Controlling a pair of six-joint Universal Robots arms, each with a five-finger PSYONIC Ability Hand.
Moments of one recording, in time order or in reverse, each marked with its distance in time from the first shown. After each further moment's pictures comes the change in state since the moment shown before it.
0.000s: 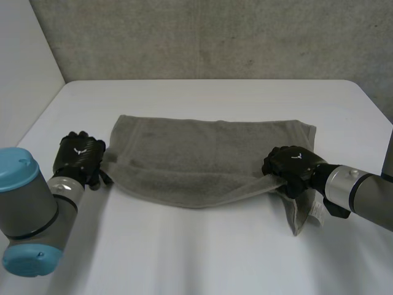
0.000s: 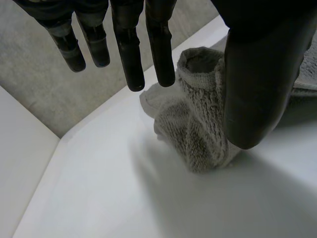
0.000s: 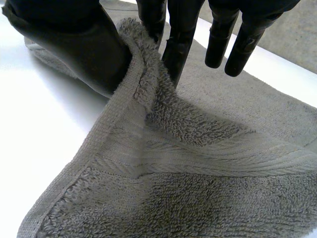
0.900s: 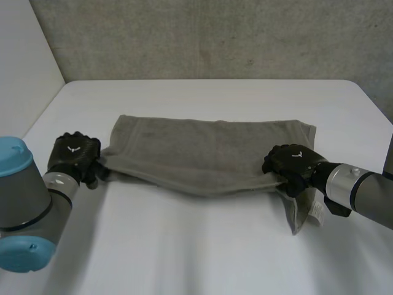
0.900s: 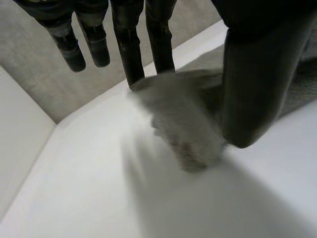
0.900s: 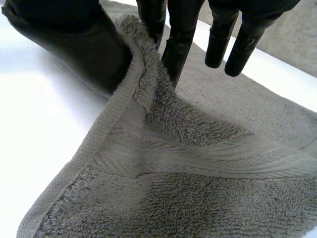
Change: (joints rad) left arm 0.021 0.023 0.041 -0.106 -0.011 -0.079; right arm 0.000 -0.008 -0.007 0.008 0.000 0.000; left_hand 0.000 0.000 0.000 0.000 -0.005; right_hand 0.000 0.000 0.000 0.000 0.000
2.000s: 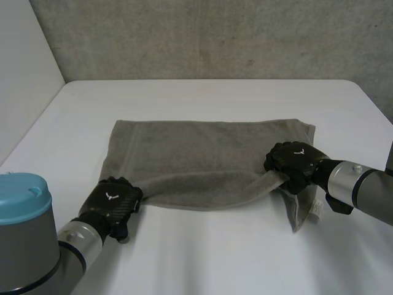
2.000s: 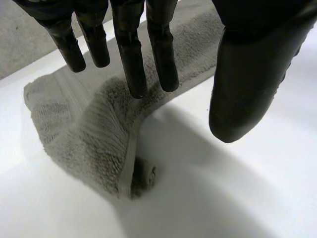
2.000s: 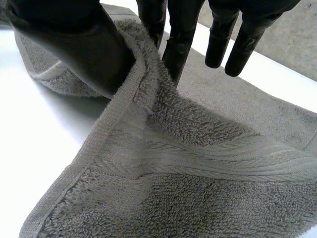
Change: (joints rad) left arm -0.211 0.158 -0.163 -0.242 0.073 -0.052; right arm -0.006 -0.004 -0.013 0.011 0.001 0.005; left_hand 0.156 0.151 0.000 0.000 0.173; right_hand 0.000 0.000 0.000 0.000 0.000
